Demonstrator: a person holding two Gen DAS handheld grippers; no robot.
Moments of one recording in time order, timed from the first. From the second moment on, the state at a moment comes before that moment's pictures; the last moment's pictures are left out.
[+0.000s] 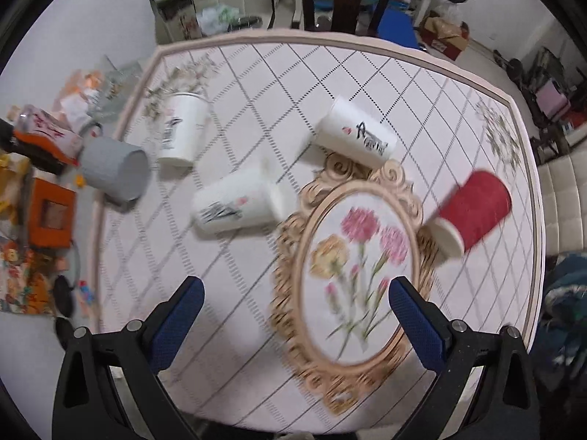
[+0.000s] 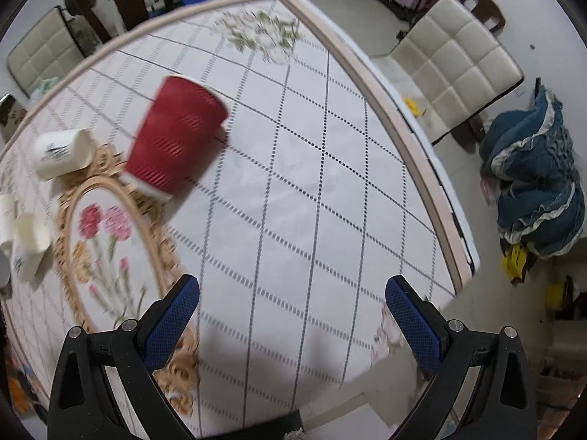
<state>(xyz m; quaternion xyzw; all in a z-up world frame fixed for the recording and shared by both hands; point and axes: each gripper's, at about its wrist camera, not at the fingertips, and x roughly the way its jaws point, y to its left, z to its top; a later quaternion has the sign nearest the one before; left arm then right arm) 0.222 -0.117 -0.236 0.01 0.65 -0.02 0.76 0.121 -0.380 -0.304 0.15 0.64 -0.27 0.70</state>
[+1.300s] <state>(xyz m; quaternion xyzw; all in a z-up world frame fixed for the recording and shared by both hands) 0.341 -0.174 -0.347 0.06 0.66 -0.02 0.75 0.194 -0.489 -0.383 0.18 0.66 -0.31 0.66</state>
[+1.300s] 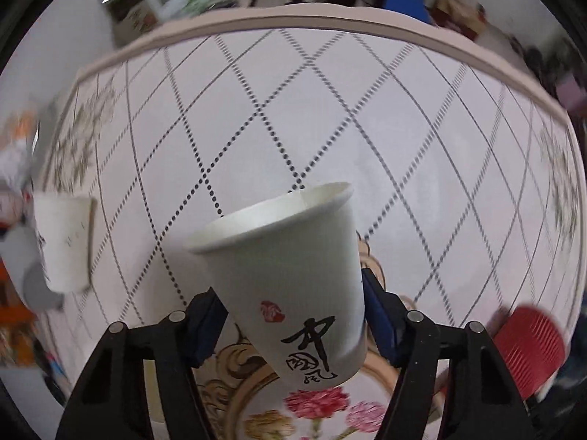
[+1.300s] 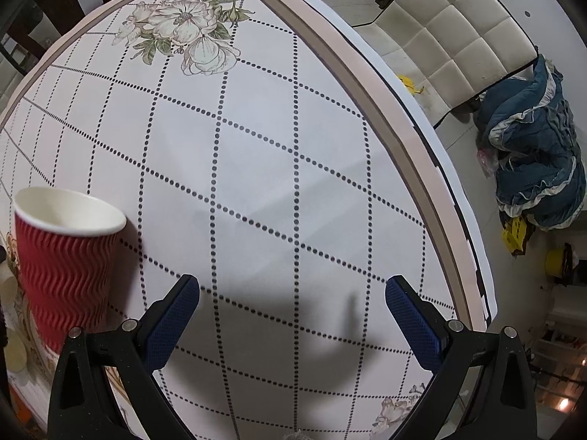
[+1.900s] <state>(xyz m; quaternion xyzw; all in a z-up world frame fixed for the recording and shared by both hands) 0.265 -0.179 -0.254 0.13 0.59 -0.09 0.79 0.135 -0.438 -0.352 0.19 0.65 -0.30 0.67</state>
